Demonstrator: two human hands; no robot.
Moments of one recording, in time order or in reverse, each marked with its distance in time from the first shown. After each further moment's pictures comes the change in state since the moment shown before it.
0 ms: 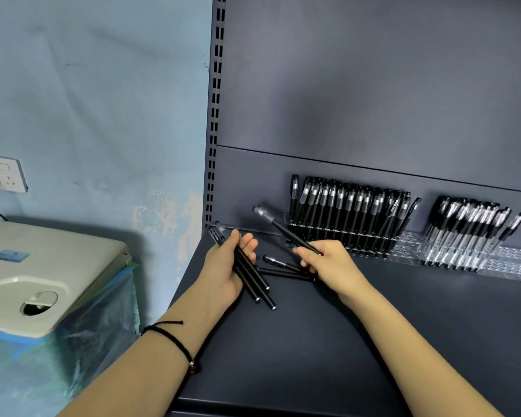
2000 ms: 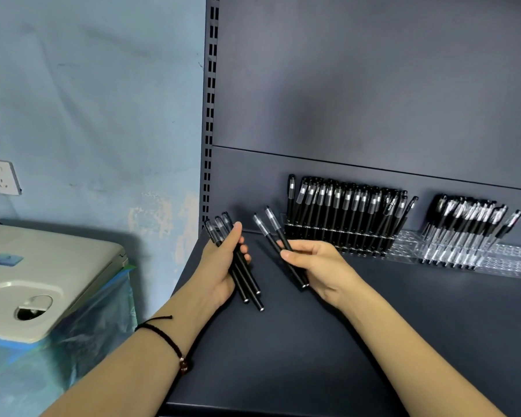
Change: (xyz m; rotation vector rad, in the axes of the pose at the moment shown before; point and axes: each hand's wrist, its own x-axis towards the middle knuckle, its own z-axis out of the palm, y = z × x) left_hand 0.009 0.002 -0.006 0.166 -0.095 0.125; right_hand -0.003 -0.010 0.016 0.692 -0.163 0.164
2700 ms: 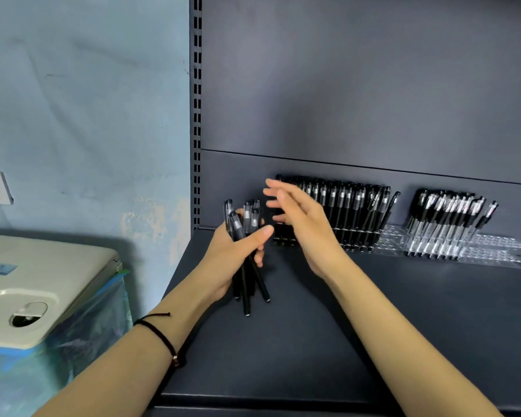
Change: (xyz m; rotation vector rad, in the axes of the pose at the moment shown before) left_hand -0.029 0.011 0.022 0.439 -0.392 0.273; right_hand -0.020 -0.051 0.026 -0.277 0.007 -0.556
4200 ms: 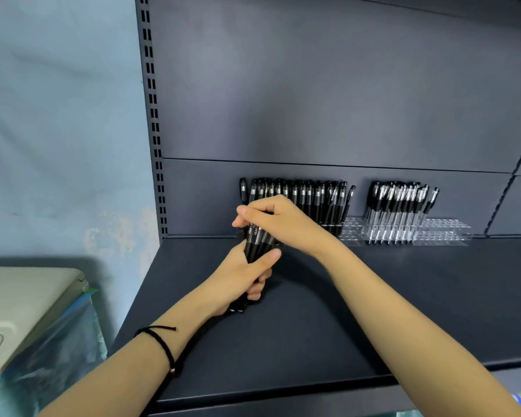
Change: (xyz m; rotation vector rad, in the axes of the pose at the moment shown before) left_hand -0.010 -0.015 0.046 0.125 -0.294 -0.212; right_hand 0.002 -0.014 -0.037 -0.410 -0.257 0.033
